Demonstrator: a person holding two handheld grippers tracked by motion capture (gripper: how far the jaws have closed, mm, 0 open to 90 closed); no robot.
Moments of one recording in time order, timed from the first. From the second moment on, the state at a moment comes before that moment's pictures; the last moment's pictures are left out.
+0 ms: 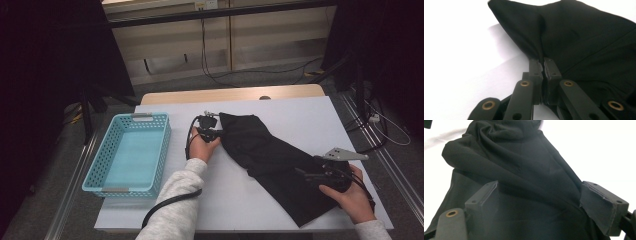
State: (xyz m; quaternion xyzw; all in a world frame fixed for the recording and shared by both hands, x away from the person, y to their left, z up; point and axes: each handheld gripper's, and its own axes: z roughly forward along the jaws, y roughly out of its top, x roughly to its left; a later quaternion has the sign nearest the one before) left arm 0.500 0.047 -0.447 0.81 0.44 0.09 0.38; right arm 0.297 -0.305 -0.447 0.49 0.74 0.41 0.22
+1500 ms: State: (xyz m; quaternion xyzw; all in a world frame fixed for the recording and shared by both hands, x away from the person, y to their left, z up) left arm 0.495 0.111 -0.443 0.76 0.49 0.11 0.41; right arm 0.292 -0.347 -0.450 0.54 0.74 0.36 0.18
